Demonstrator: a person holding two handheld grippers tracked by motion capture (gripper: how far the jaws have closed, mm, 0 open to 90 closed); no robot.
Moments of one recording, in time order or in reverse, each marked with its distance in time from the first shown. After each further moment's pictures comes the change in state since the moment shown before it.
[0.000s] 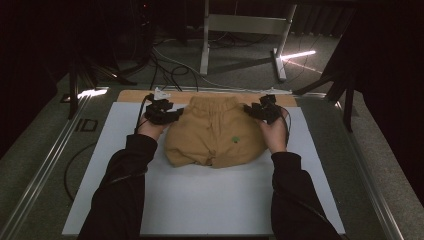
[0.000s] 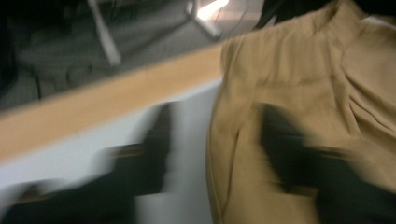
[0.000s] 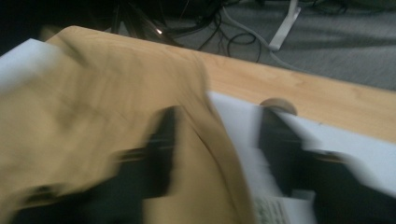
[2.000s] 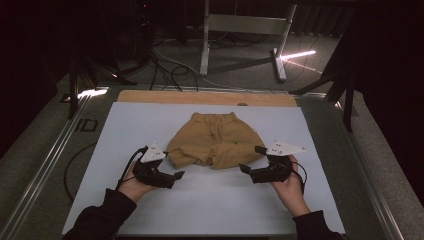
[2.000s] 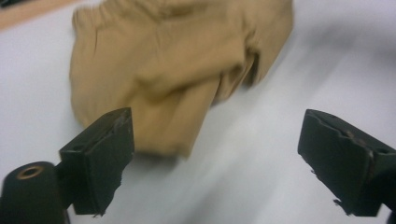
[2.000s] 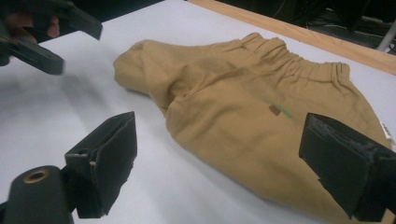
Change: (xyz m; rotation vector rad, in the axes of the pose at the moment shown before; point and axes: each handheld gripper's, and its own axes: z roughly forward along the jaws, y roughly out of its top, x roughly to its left) left arm -0.073 -0.114 -0.099 0.031 -0.242 0.191; right arm 0.081 -0.108 -0.120 -0.065 0.275 -0.254
